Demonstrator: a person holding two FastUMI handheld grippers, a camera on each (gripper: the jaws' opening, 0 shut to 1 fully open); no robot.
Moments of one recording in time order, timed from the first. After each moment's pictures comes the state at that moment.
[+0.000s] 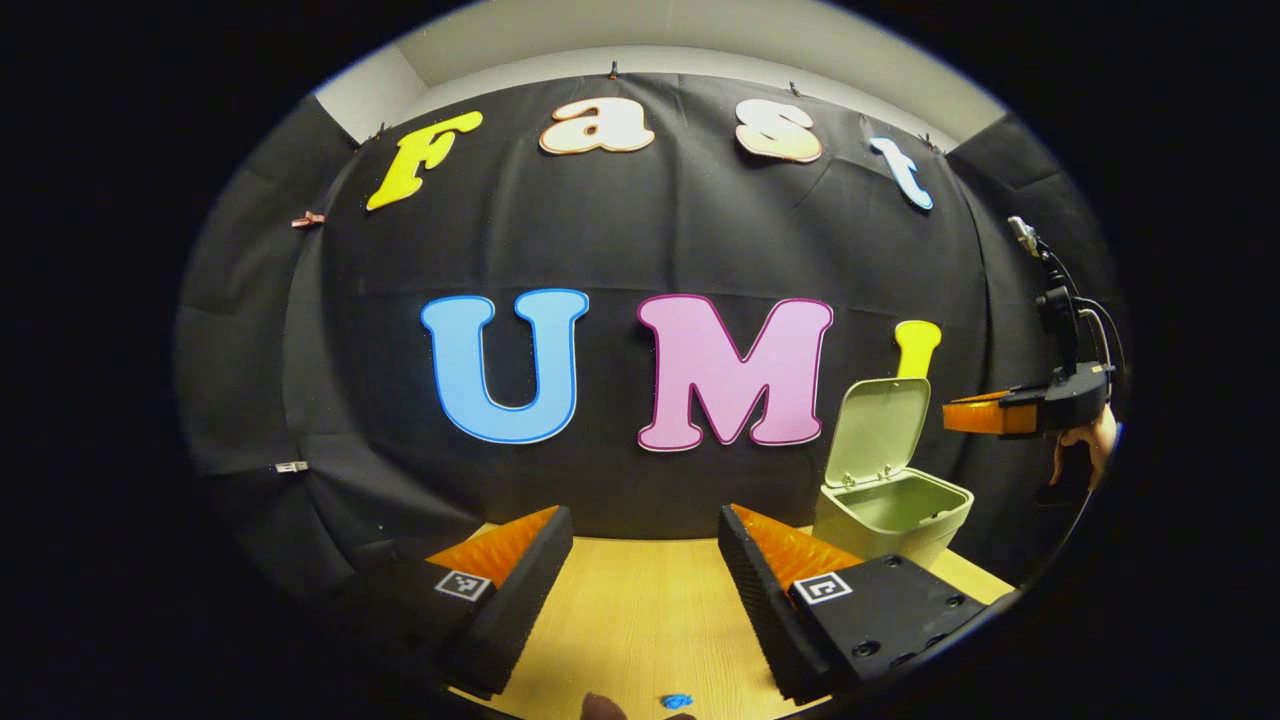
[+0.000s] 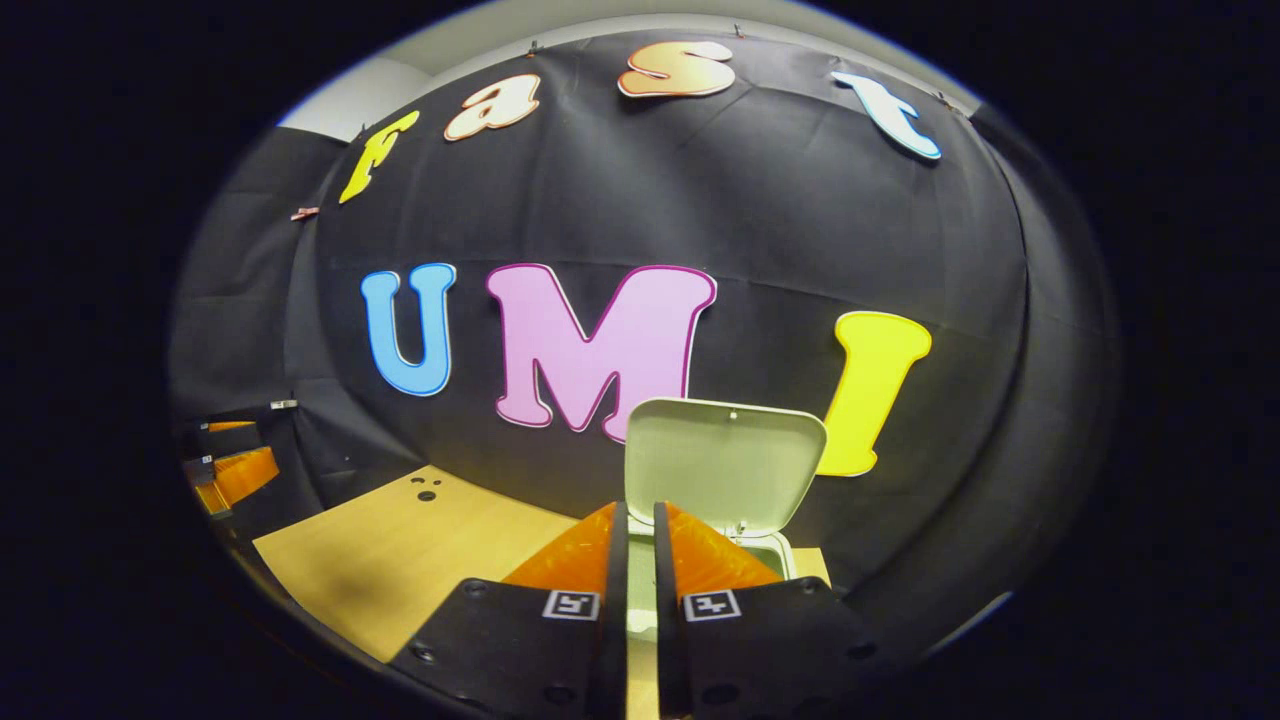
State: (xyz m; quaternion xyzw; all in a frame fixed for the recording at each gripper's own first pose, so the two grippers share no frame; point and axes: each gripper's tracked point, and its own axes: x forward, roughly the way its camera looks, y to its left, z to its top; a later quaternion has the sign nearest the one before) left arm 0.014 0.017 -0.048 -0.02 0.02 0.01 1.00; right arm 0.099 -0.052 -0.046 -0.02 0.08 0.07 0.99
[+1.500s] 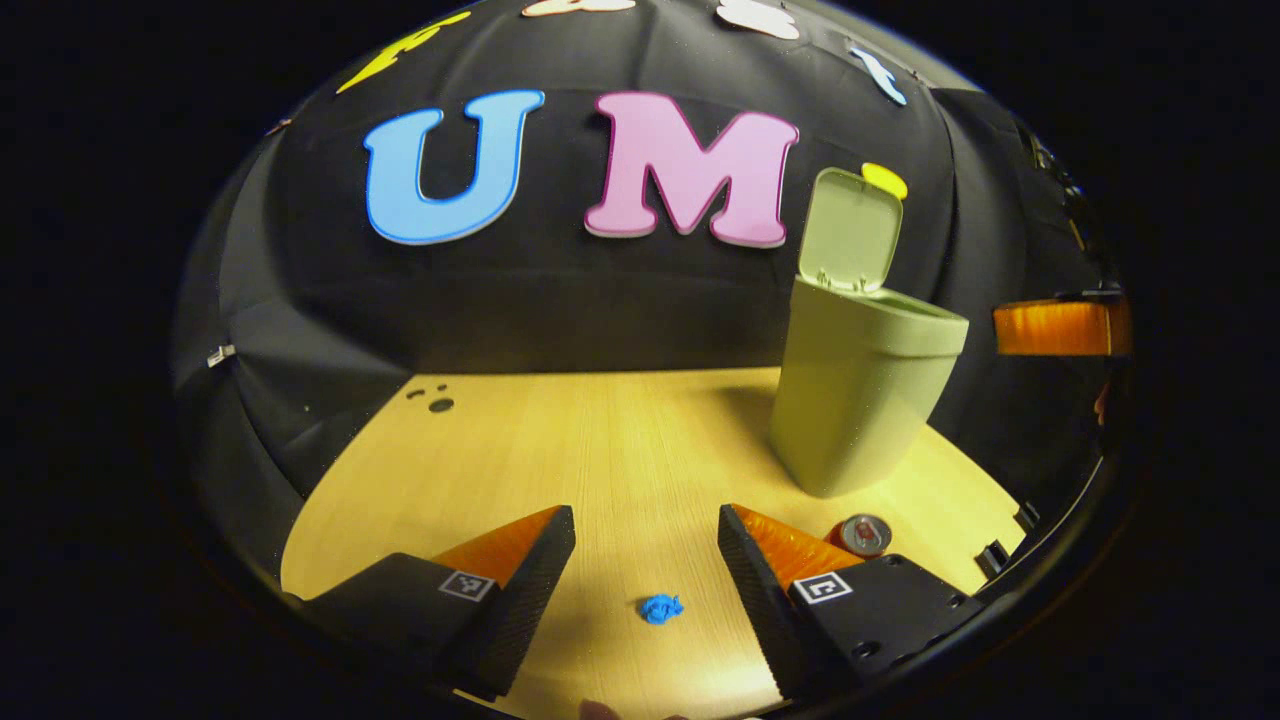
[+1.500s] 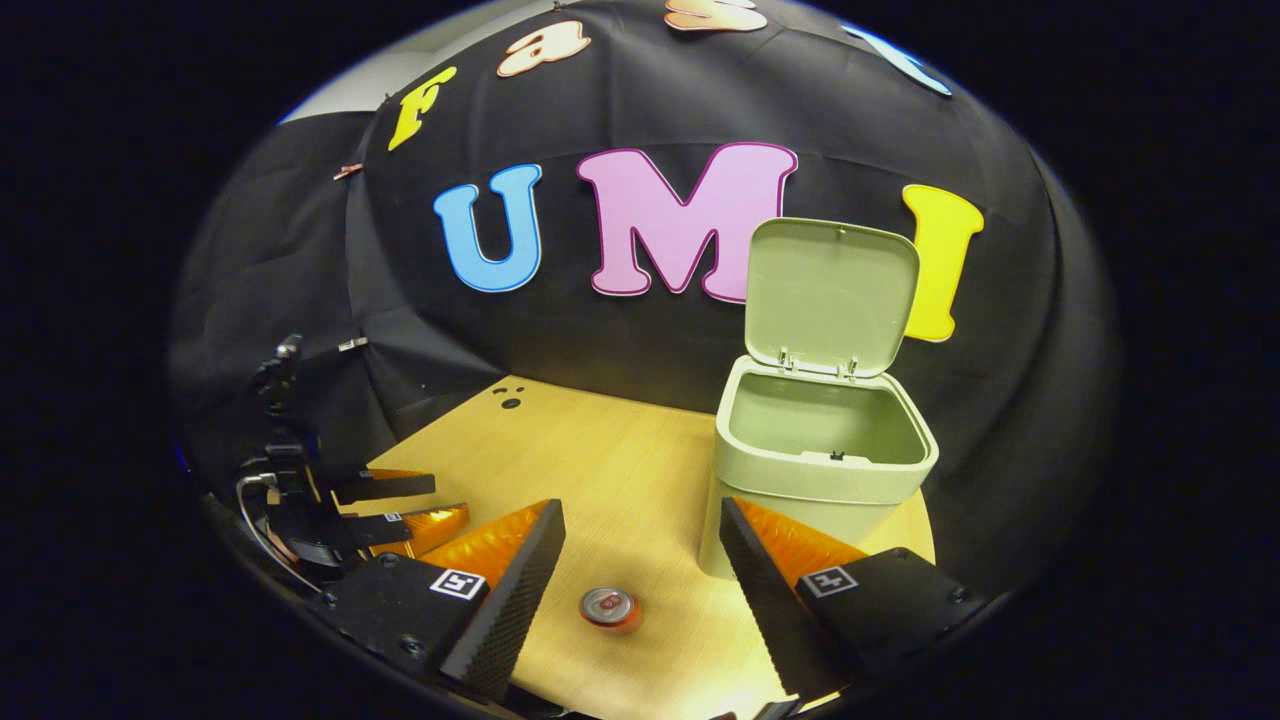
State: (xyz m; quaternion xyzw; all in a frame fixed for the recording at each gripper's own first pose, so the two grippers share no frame) left arm 0.004 -0.011 -0.295 -0.02 0.24 -0.08 0.97; right arm -0.008 0.034 -0.163 0.01 0.21 0.15 0.97
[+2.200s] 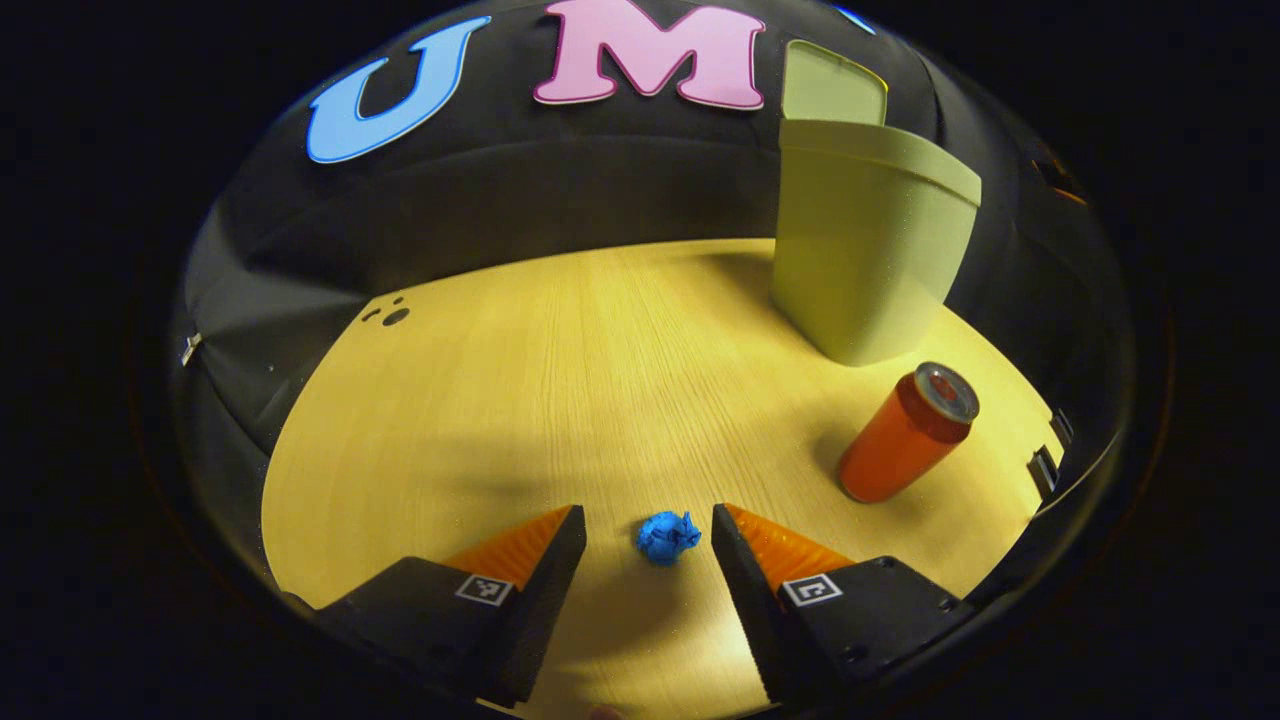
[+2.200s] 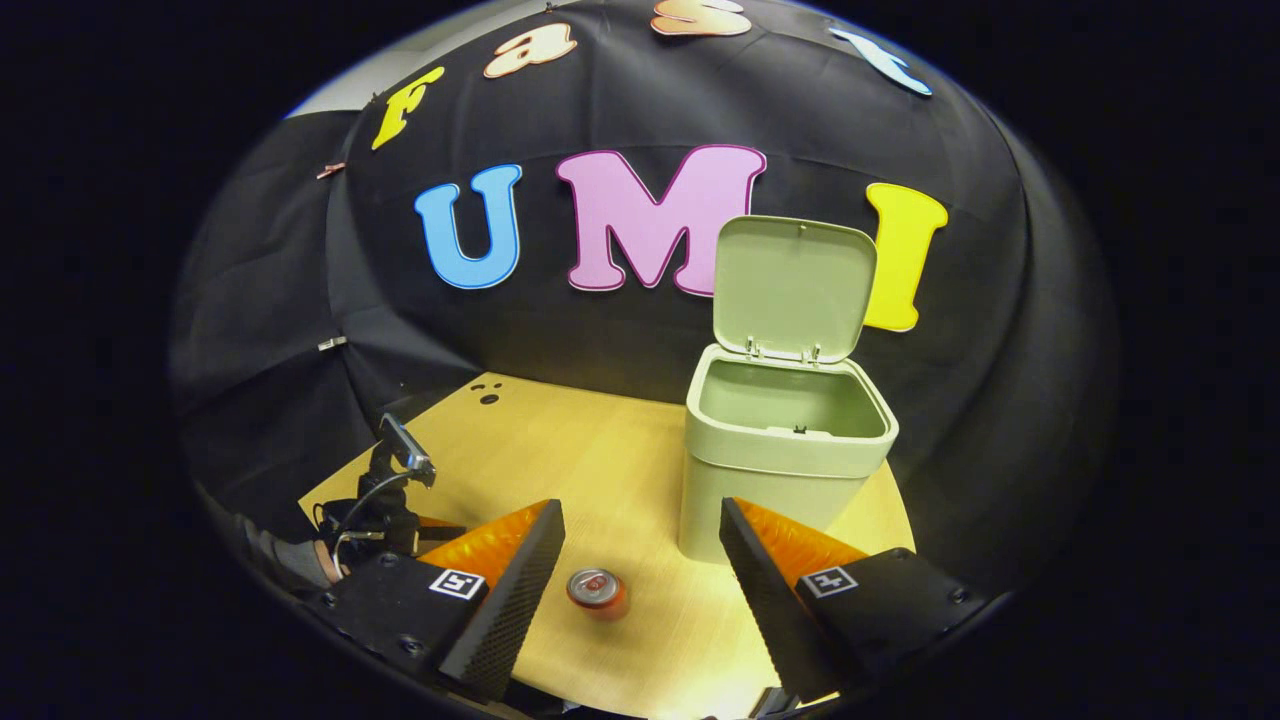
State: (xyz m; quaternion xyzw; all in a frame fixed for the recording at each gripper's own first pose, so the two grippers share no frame) left arm -0.001 -0.025 -0.421 0.03 0.37 -0.11 0.92; right arm -0.031 0.013 -0.167 0.01 0.22 0.10 0.97
